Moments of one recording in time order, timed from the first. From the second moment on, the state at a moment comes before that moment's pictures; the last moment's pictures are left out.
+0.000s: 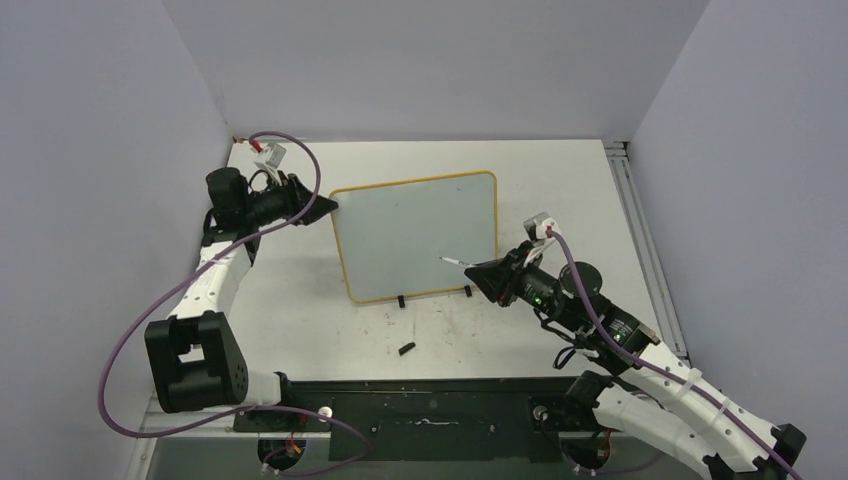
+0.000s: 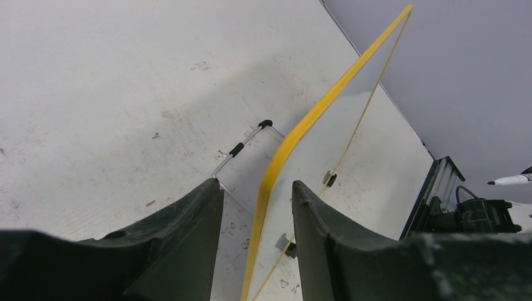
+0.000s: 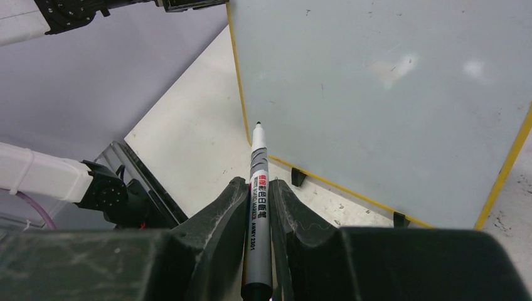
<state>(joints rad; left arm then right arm) 0.13 1.38 0.96 0.07 0.98 -0.31 0.79 0.67 0.70 -0.15 -0.06 0.44</state>
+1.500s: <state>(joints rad) 0.07 1.21 0.75 0.18 1.02 -0.33 0.89 0.77 0.69 -0.05 -0.01 0.46</state>
